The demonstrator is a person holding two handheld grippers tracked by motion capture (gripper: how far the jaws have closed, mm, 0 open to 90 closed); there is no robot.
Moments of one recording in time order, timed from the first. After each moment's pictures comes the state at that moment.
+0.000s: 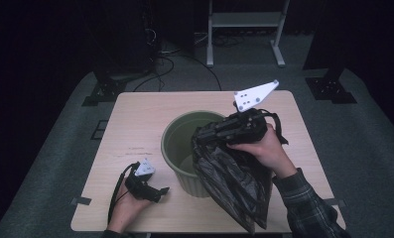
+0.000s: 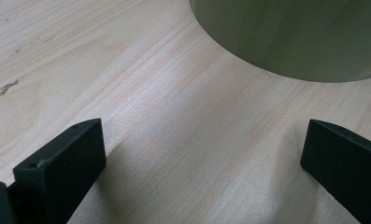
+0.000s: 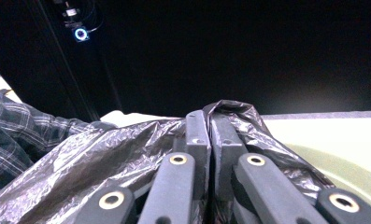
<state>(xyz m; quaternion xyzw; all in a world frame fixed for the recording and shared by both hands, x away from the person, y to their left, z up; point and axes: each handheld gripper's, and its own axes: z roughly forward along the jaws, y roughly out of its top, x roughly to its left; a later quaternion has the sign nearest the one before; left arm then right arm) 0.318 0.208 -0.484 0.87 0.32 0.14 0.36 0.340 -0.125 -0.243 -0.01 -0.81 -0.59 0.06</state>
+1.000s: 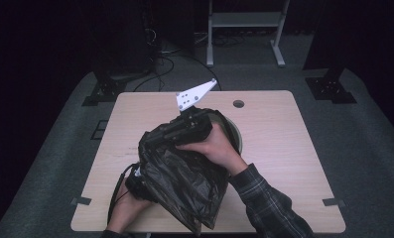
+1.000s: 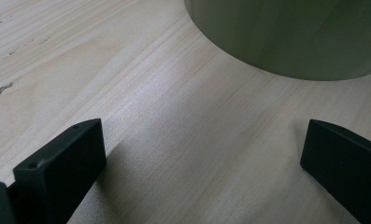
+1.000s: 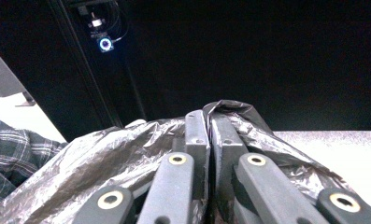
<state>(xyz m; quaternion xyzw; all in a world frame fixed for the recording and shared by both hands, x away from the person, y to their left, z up) 0.317 0.208 -0.484 0.87 0.31 0.14 0.36 0.353 -0.020 -0.250 0.02 -0.80 -0.59 0.12</state>
